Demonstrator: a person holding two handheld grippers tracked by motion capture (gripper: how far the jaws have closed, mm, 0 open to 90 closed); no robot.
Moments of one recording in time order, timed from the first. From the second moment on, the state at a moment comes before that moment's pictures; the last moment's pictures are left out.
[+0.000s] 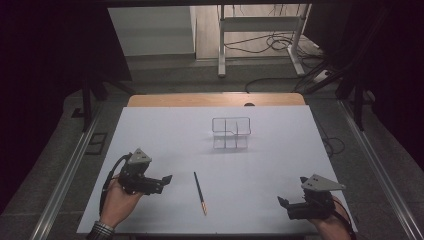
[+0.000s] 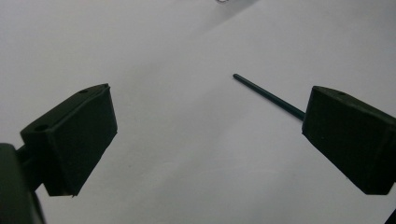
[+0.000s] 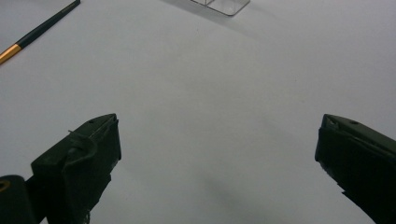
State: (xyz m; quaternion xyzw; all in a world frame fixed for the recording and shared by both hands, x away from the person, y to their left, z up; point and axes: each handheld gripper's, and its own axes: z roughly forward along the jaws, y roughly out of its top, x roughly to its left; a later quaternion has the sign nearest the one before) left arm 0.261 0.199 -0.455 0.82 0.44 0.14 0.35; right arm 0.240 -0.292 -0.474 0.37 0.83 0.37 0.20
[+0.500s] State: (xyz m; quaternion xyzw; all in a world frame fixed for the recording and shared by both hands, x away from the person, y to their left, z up) left arm 0.275 0.180 -0.449 0.84 0.42 0.12 0.33; right arm 0.240 -0.292 -0.475 0.37 0.83 0.37 0.19
